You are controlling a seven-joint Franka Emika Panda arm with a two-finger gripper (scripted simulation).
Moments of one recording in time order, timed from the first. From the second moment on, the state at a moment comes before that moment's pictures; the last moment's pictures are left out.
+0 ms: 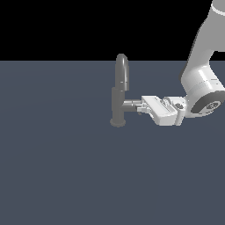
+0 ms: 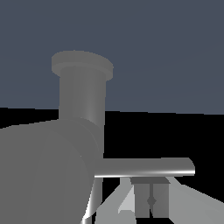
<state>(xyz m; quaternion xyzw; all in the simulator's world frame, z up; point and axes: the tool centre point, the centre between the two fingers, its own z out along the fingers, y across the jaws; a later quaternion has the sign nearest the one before) 0.012 -0.104 0.114 -0.52 0.48 0.51 0.49</state>
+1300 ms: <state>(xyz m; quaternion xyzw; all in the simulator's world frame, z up) 0.030 -0.112 0.091 -0.53 0.46 0.52 0.49</state>
